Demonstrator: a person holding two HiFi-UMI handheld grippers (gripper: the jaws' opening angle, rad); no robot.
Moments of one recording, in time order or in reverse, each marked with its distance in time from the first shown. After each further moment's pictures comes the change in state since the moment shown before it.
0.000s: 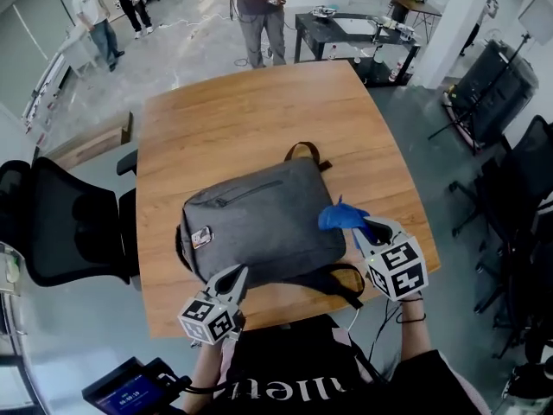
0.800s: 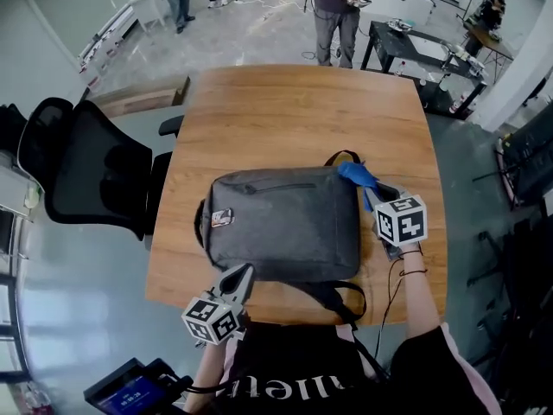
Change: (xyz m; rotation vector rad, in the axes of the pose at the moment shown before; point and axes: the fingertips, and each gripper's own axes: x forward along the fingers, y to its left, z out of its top) left arm -0.010 -0.004 -0.015 -0.091 -0.125 0.262; right arm 0.146 -0.072 0.047 -0.008 -0.055 0.141
